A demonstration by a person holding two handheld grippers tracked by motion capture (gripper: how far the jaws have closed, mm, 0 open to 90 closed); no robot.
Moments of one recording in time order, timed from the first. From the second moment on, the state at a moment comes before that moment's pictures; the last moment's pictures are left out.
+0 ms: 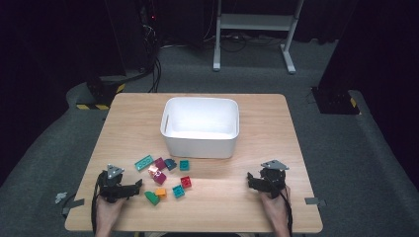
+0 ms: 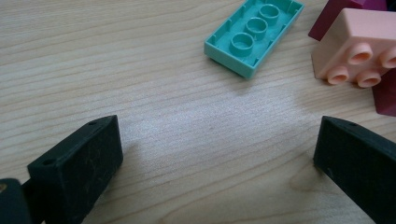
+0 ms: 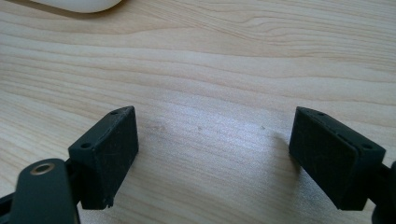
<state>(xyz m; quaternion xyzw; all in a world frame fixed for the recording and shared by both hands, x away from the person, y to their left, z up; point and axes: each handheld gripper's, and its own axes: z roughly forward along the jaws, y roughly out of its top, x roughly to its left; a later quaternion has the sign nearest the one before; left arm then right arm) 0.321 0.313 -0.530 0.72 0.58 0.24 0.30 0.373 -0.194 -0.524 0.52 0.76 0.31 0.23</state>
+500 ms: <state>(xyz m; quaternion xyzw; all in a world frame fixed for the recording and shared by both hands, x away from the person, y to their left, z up) 0.320 0.316 -0.528 0.72 0.58 0.23 0.31 0.373 -0.194 -0.524 0.52 0.76 0.31 0.23</state>
